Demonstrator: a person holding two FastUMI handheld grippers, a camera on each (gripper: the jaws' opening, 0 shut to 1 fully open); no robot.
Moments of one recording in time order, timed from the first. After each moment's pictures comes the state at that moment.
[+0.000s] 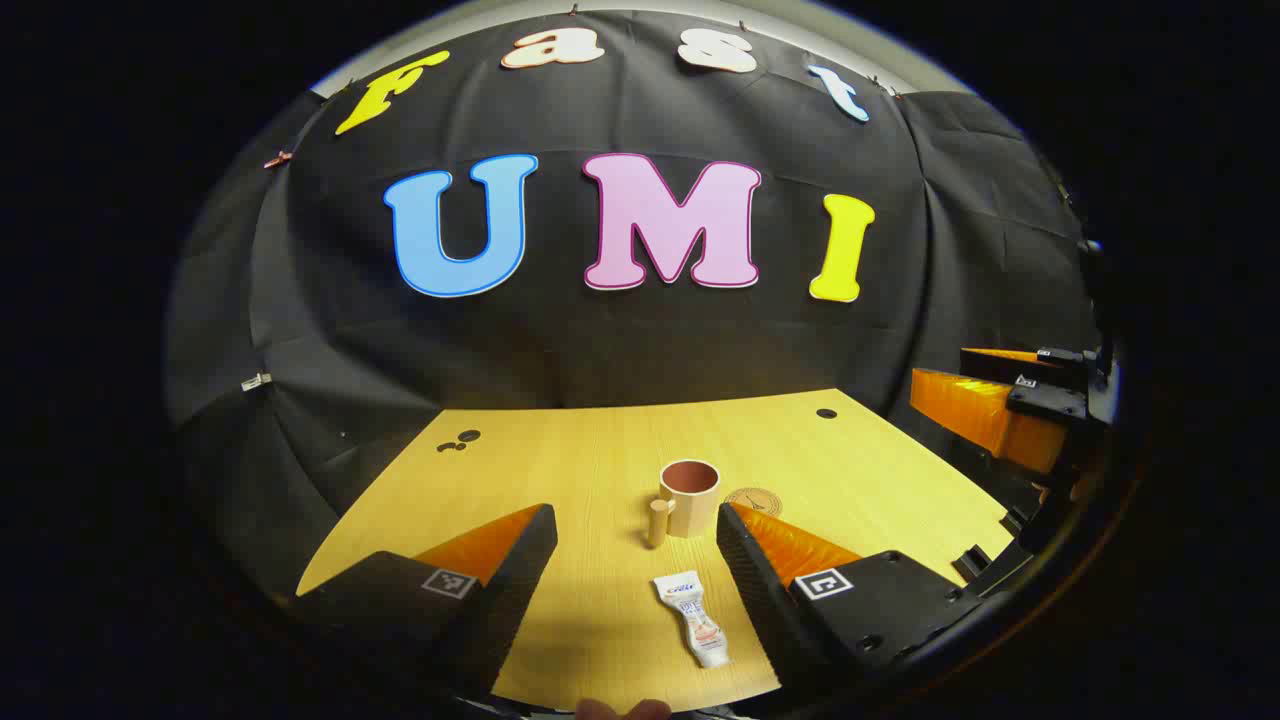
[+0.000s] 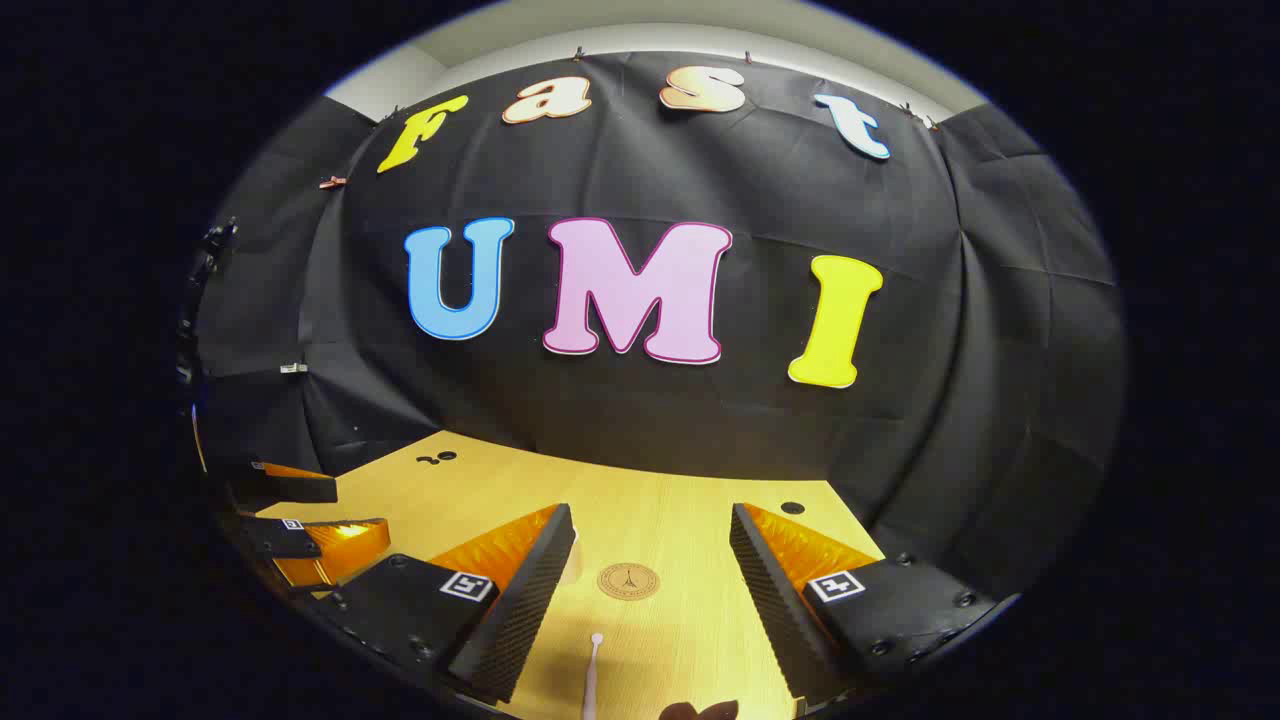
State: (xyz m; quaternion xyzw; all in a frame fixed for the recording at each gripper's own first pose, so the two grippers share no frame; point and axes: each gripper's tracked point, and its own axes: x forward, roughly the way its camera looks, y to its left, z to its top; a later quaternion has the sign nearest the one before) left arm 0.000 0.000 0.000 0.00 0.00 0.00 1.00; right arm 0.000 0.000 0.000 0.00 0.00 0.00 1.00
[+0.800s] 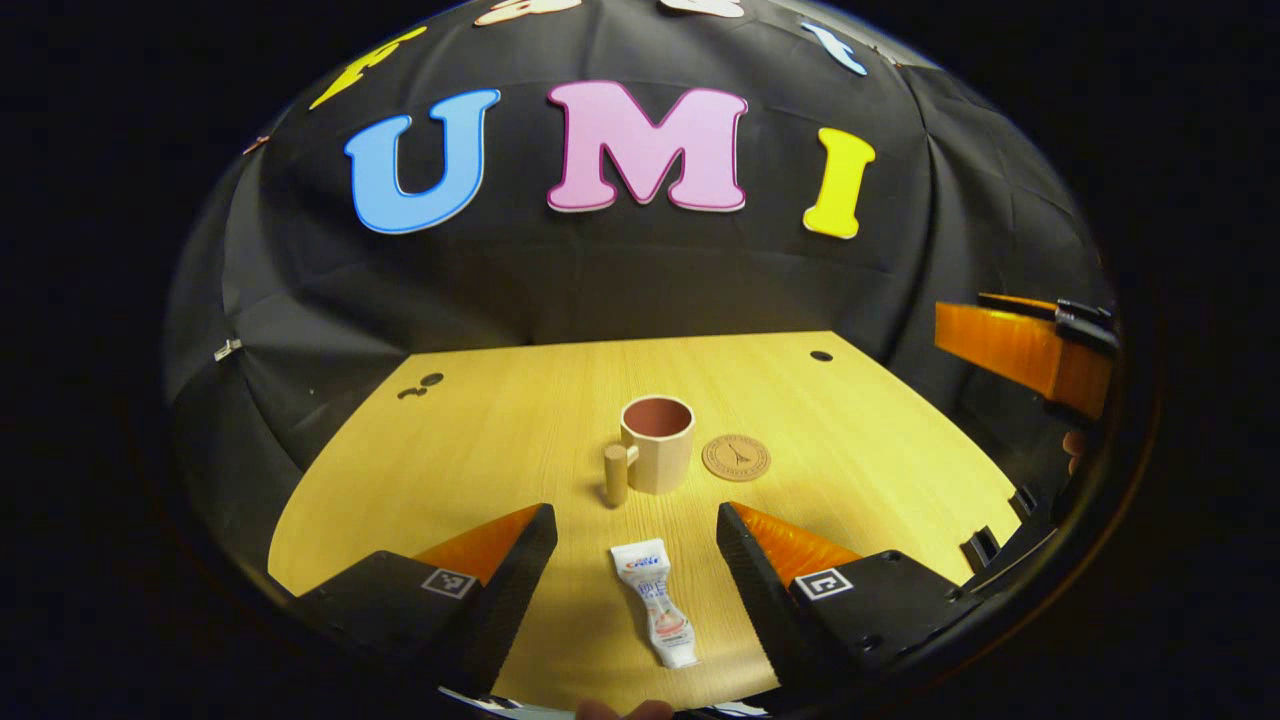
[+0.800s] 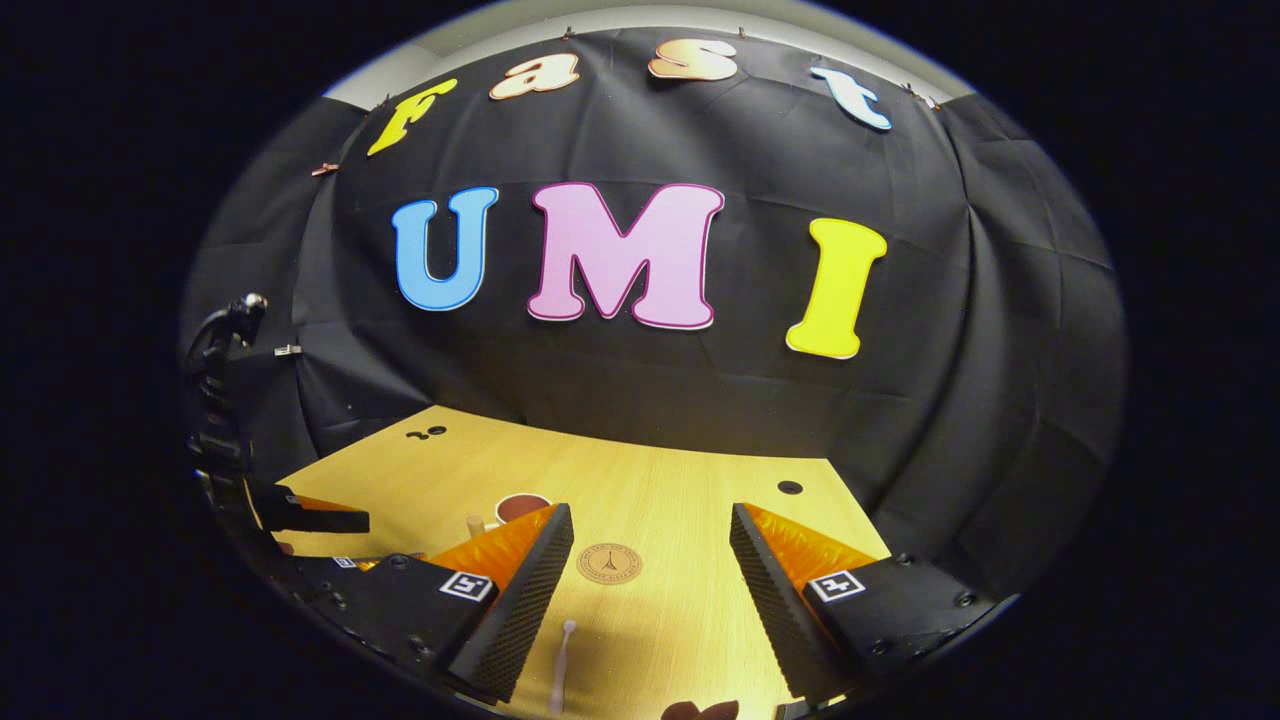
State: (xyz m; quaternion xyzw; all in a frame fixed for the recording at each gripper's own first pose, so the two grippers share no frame) left arm 0.058 -0.042 -0.070 0.00 0.10 -0.01 1.00; right arm 0.031 -0.034 -0.036 0.00 0.05 0.01 1.00
